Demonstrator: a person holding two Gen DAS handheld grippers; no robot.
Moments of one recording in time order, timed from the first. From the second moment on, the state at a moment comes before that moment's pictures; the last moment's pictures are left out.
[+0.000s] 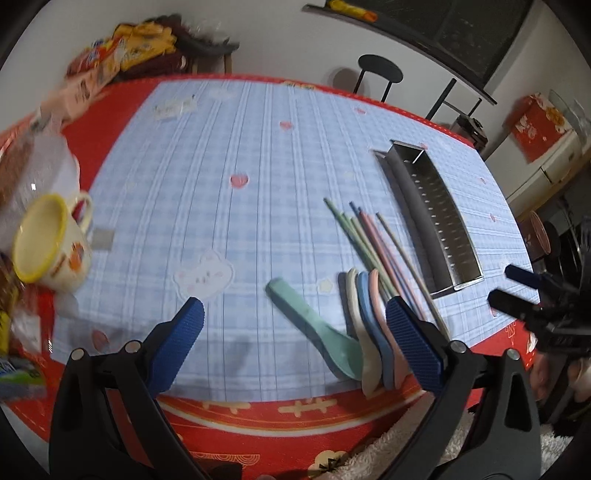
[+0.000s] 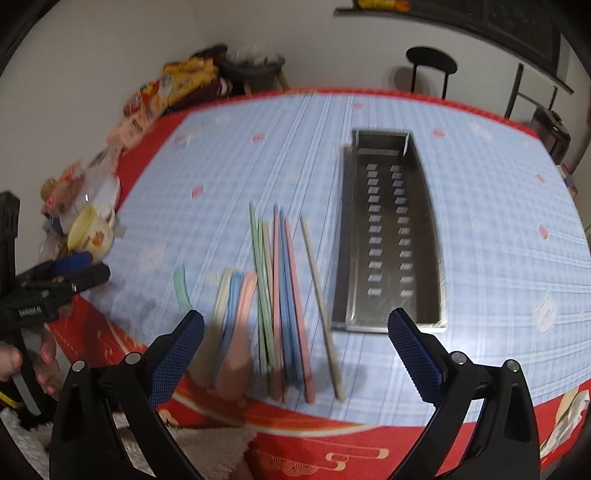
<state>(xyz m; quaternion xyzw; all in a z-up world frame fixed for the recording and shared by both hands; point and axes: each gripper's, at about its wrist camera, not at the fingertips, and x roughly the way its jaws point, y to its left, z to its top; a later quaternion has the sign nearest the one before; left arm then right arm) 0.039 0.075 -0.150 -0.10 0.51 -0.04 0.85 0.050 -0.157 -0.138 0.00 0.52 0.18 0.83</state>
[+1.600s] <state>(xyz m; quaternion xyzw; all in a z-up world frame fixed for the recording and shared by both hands) 0.076 0.071 -0.267 -0.27 0.60 -0.13 0.75 0.079 -0.079 -0.213 -0.14 0.56 0.26 0.78</state>
